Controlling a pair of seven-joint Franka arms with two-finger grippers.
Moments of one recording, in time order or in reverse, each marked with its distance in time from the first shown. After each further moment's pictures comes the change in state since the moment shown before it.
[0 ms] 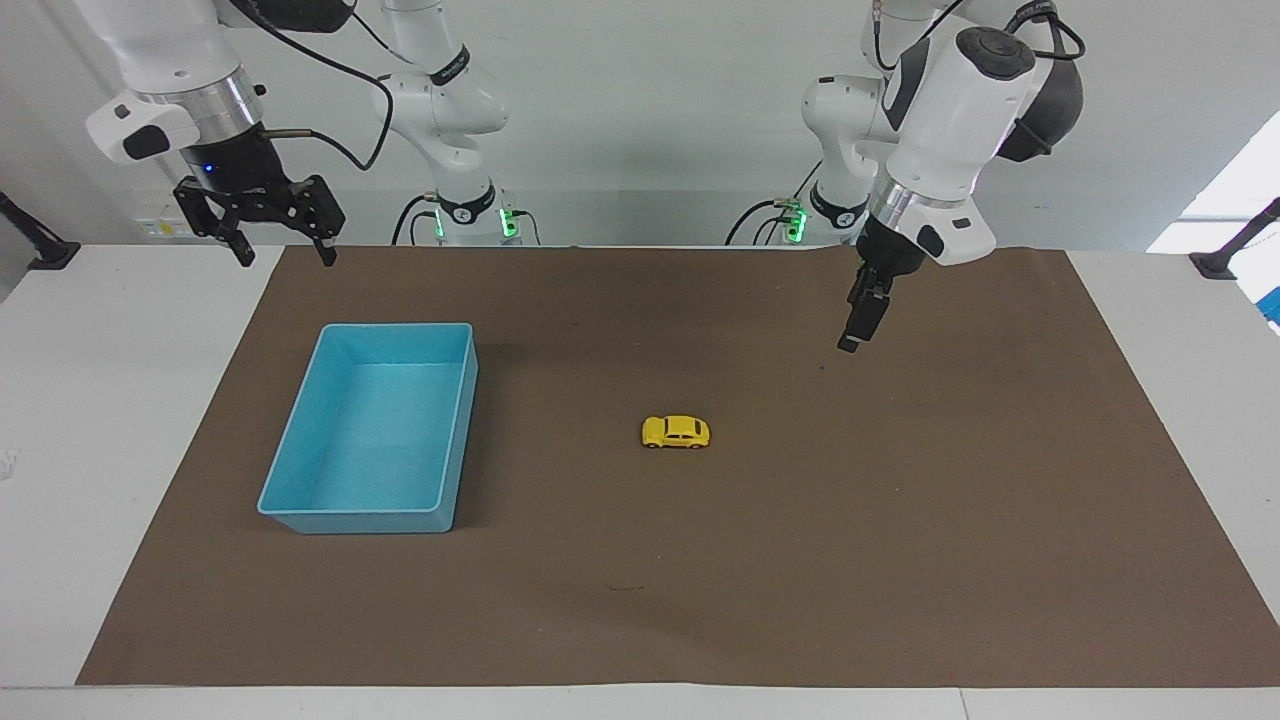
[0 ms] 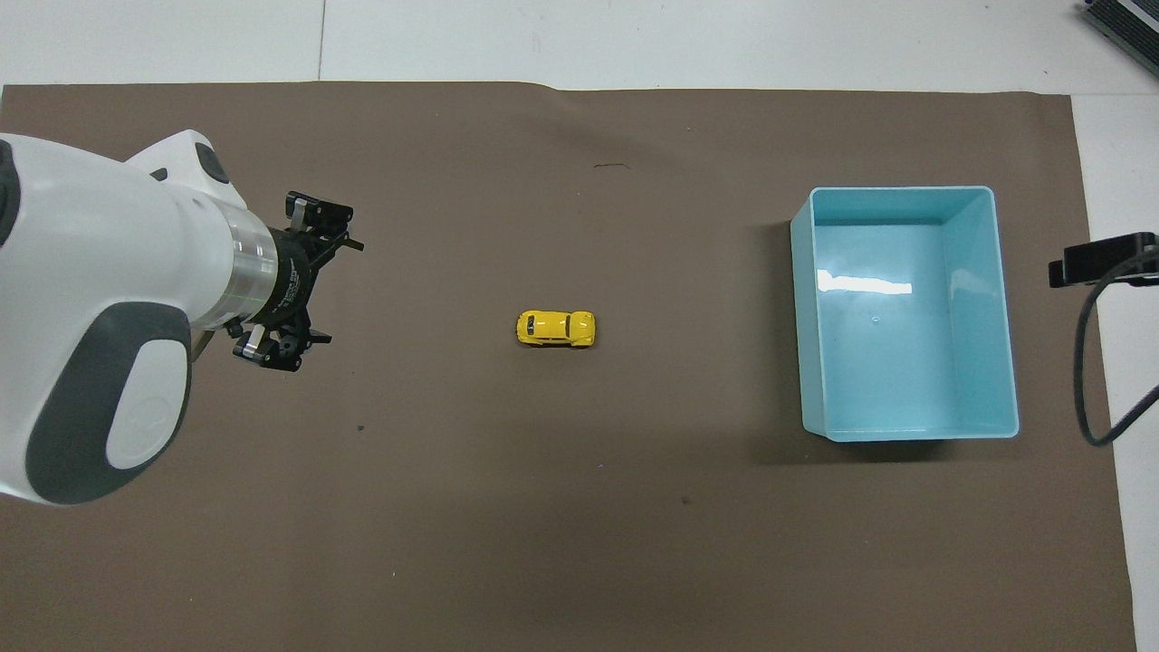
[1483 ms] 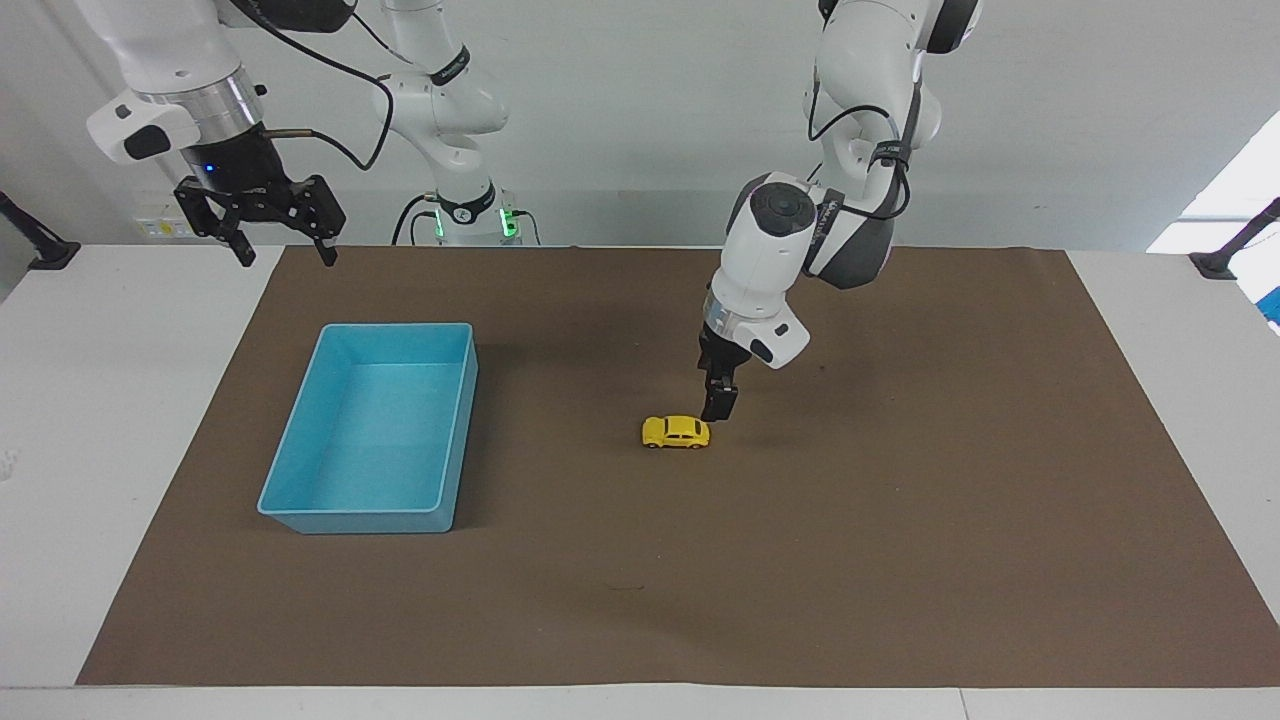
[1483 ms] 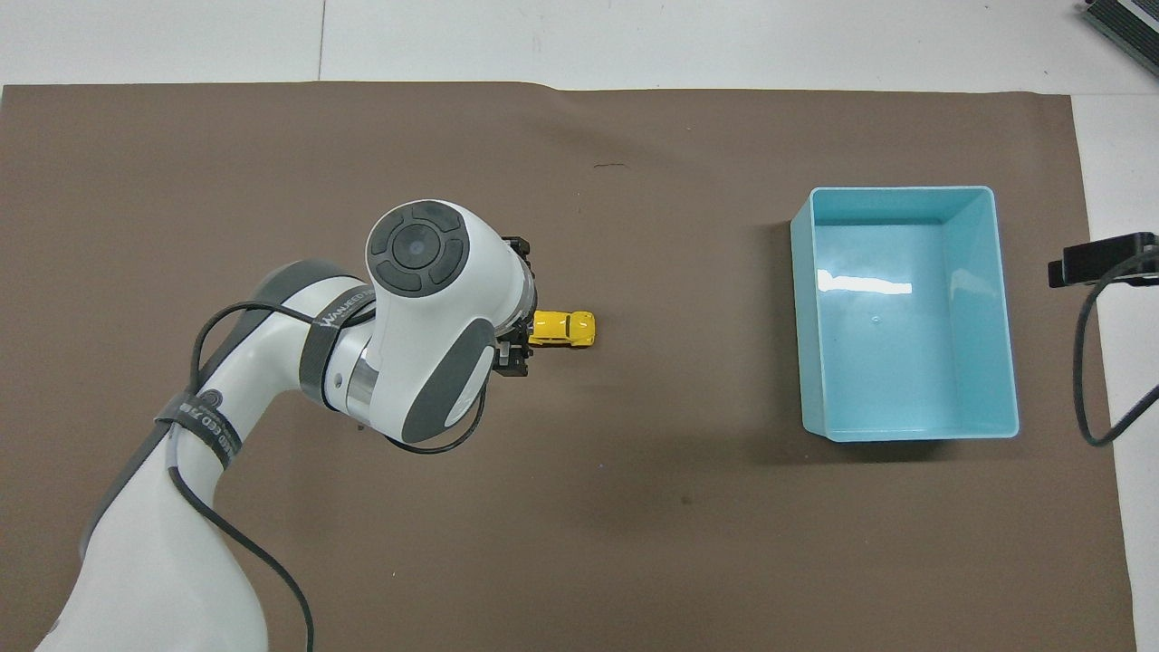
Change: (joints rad) left arm -0.246 0.336 0.002 0.060 0.000 0.232 -0.527; right arm 0.000 0.000 0.001 0.000 0.000 0.000 0.000
